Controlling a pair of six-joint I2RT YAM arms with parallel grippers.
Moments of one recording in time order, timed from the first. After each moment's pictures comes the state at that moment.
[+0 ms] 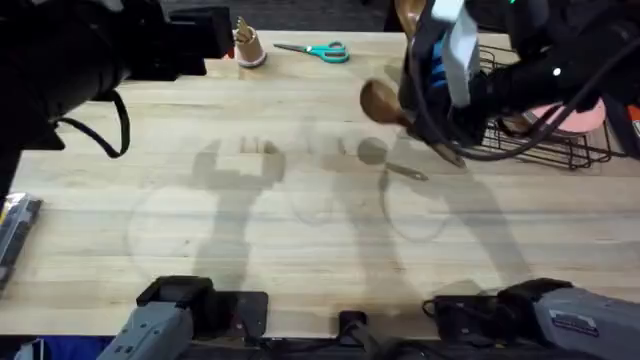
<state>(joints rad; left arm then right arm) -0.01 0.89 1.06 -0.59 0.01 -0.02 0.25 1.35 1.14 -0.89 -0.35 -0.85</state>
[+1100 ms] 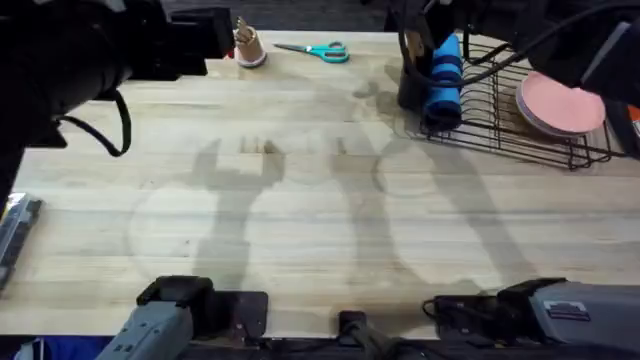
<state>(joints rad) -0.01 0.90 1.06 -0.59 0.01 -0.02 0.25 1.50 1.18 -0.01 -0.29 -0.60</state>
